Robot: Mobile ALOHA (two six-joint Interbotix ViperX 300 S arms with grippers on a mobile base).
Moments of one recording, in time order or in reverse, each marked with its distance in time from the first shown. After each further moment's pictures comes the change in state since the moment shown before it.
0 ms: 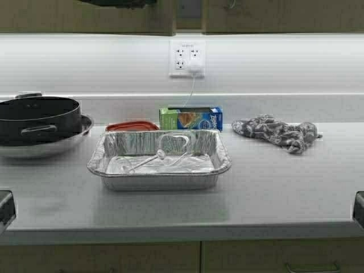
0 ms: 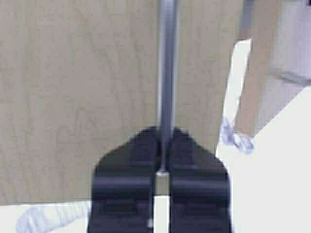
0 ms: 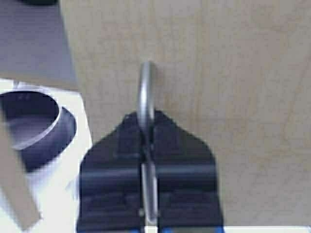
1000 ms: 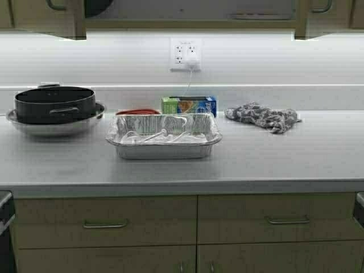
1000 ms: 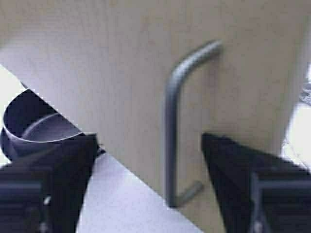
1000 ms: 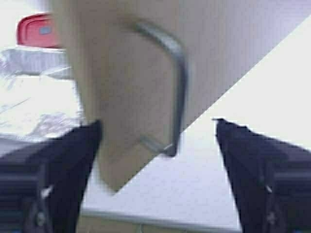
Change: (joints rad) left arm 0.400 -0.310 0.055 0.121 0.345 -0.023; right arm -0.479 -0.282 0.075 -0.224 0.503 0.084
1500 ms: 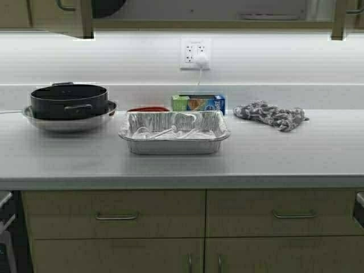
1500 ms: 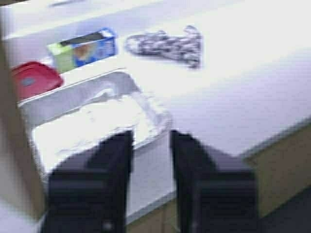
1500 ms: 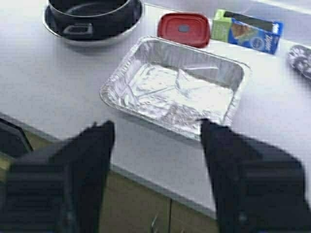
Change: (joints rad) left arm -0.357 0.087 -0.095 0.002 0.110 -0.023; right arm 0.362 0.038 -0.006 -0.006 -0.077 0.058
